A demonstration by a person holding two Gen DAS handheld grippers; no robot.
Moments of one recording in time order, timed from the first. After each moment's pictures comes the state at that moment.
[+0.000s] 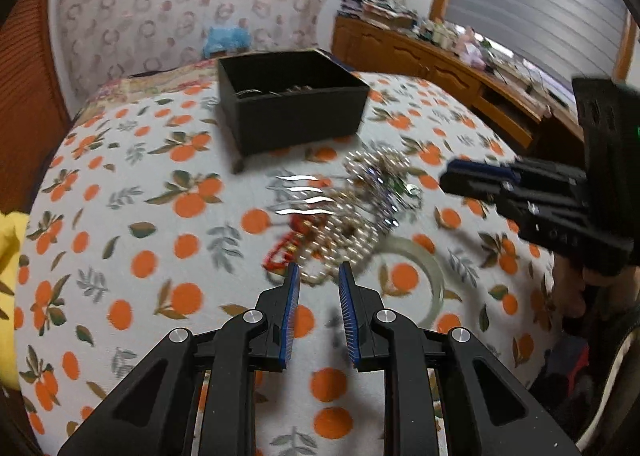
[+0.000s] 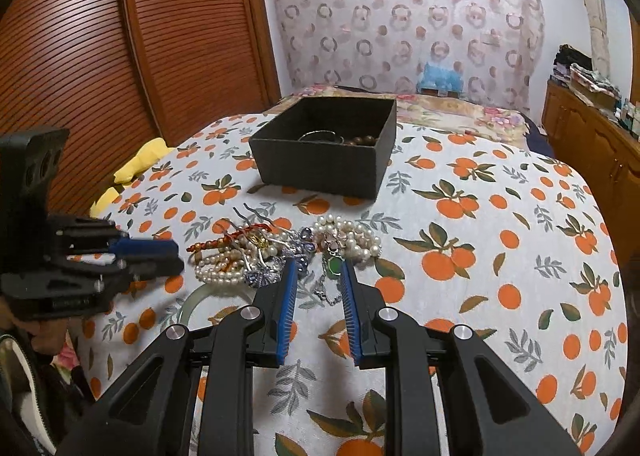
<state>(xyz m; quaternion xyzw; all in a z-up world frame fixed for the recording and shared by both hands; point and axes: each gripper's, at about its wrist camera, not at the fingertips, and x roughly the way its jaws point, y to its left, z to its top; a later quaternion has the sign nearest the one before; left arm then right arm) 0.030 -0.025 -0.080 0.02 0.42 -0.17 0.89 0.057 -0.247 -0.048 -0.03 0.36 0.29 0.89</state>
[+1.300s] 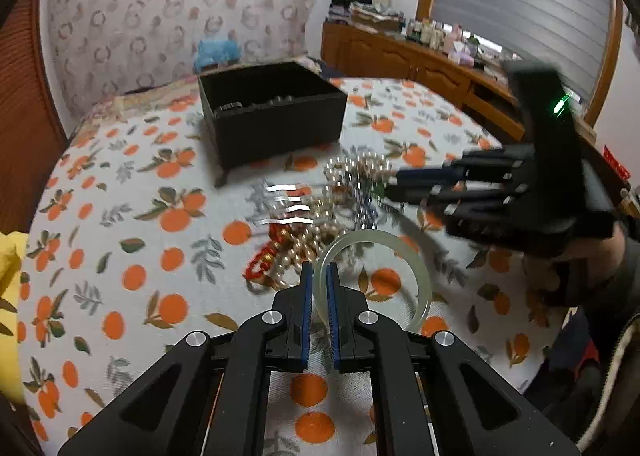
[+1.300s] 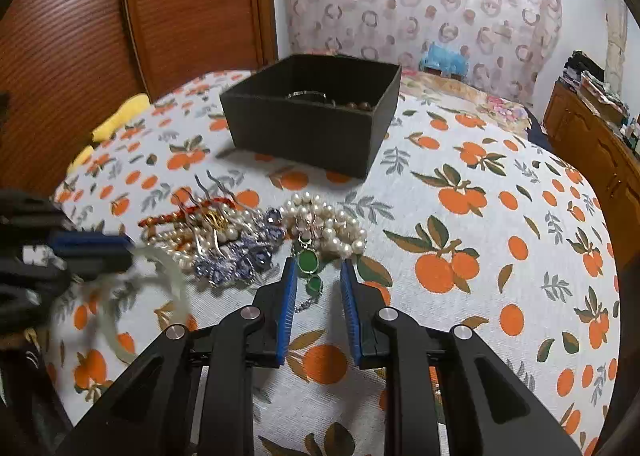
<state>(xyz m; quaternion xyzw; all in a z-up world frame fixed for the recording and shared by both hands) 0.024 -0.035 -0.071 0.03 0.40 -0.17 0.90 0.091 -0.227 -0.075 -0.11 0.41 0.27 0.87</state>
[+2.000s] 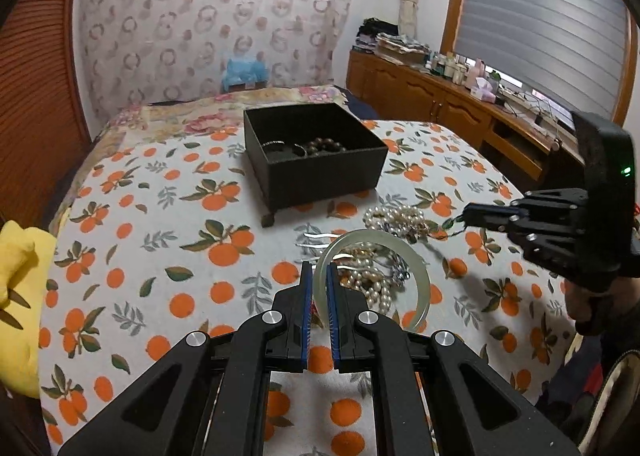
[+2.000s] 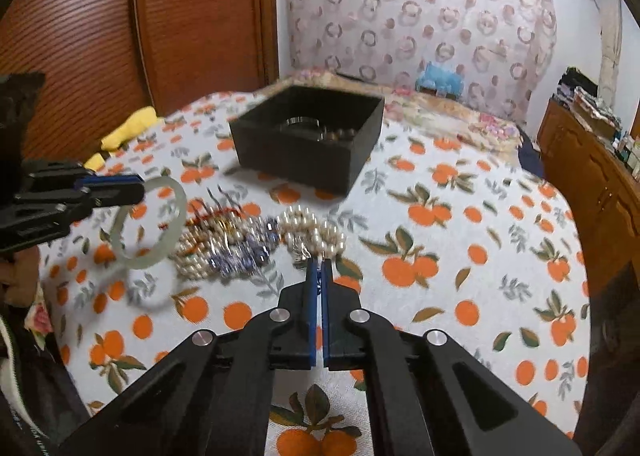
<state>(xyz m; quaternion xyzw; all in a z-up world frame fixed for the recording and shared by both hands) 0.033 -0.010 -0.048 0.00 0.36 -0.13 0.92 0.067 -0.255 -0.033 -0.10 0.36 0.28 0.89</state>
